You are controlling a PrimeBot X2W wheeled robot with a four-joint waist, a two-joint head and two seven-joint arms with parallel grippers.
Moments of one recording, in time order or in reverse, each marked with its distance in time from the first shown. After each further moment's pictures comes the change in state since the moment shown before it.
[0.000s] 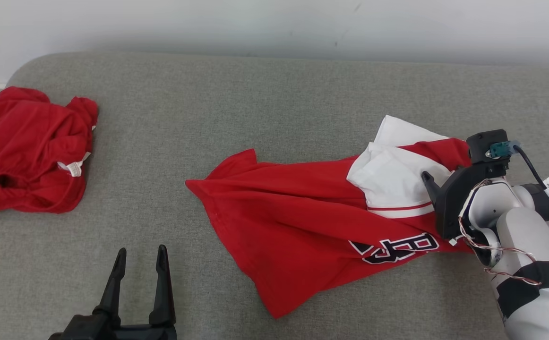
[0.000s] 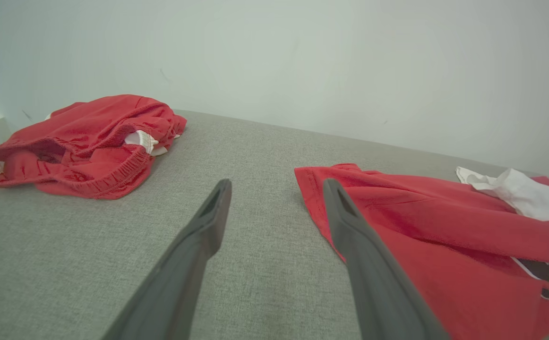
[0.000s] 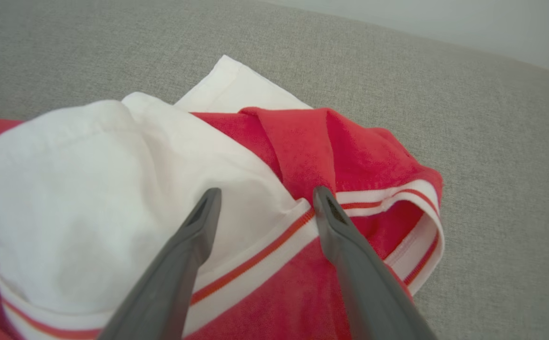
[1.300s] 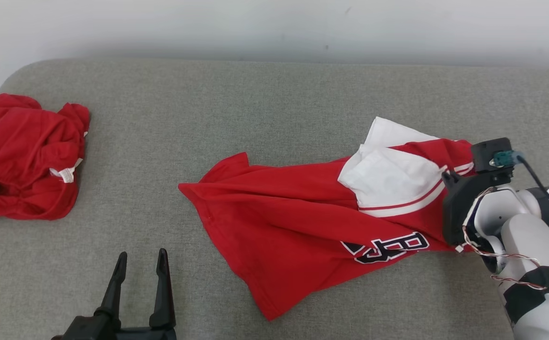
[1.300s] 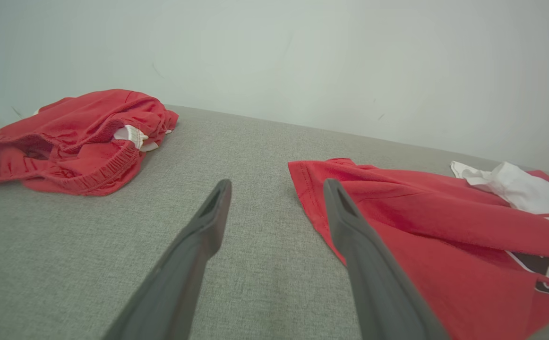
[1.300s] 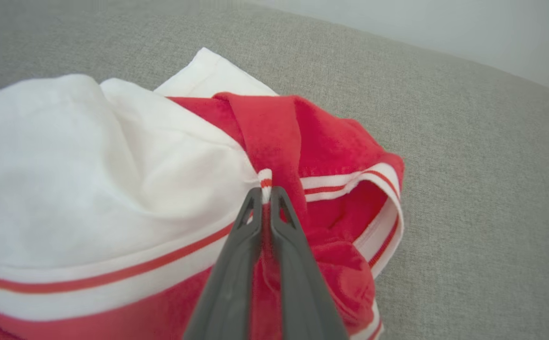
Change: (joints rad) left arm 0.001 -0.001 0.003 0.019 0.001 0.000 0.000; right arm 0.016 -0.040 0.049 0.027 0.014 0.000 -0.078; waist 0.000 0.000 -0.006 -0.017
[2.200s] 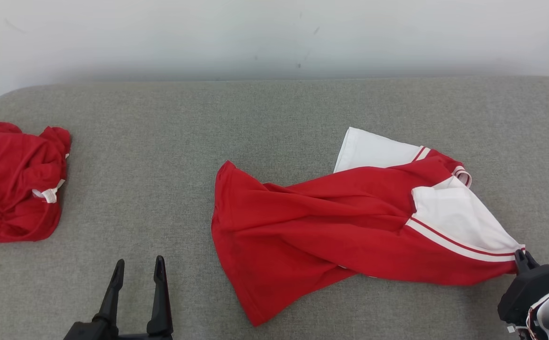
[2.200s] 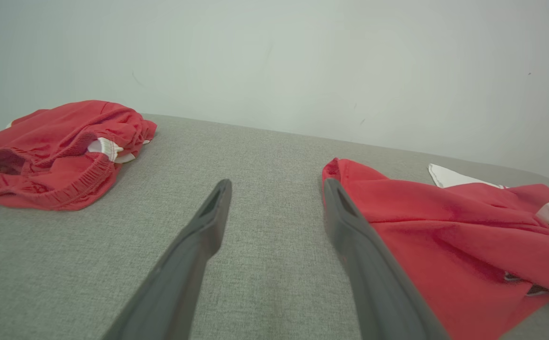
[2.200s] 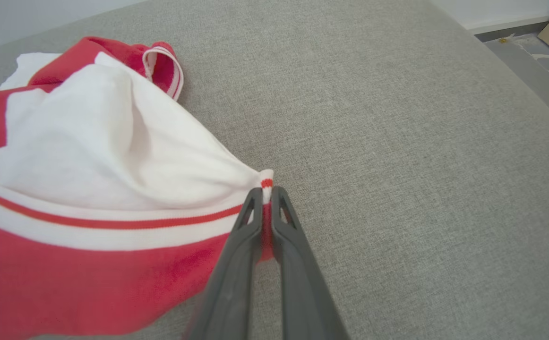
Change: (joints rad) left arm 0.019 0.000 0.014 0.008 0.006 -0.003 0.000; right arm 0.421 0.182 -0.523 -0.335 -0.067 0.000 -0.044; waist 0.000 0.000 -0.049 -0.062
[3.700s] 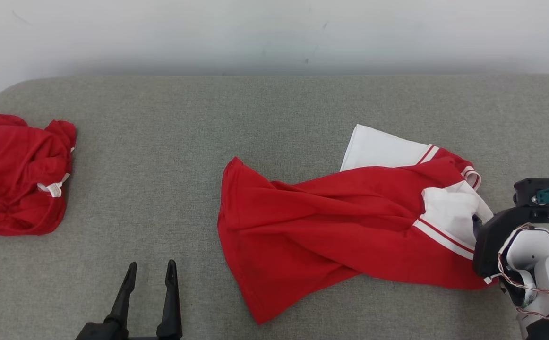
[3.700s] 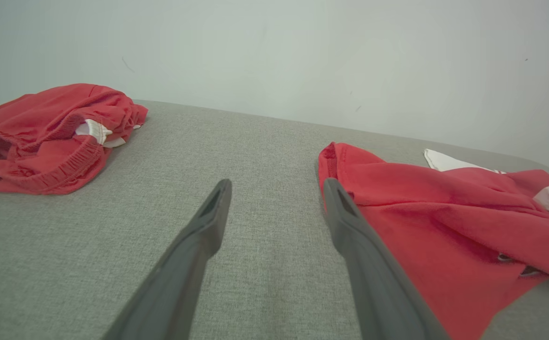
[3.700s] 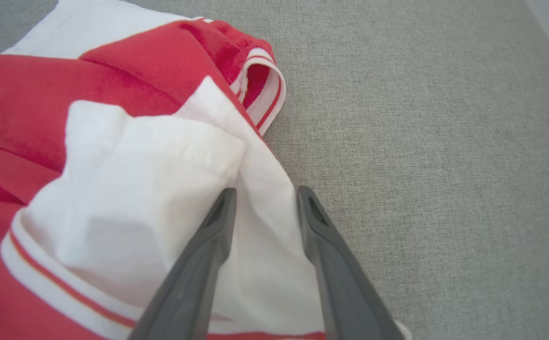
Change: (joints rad) left arm 0.000 -0.001 -0.030 0.022 0.003 -0.011 0.000; right arm -0.243 -0.138 0.250 0.230 0.013 0.000 0.161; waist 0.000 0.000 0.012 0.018
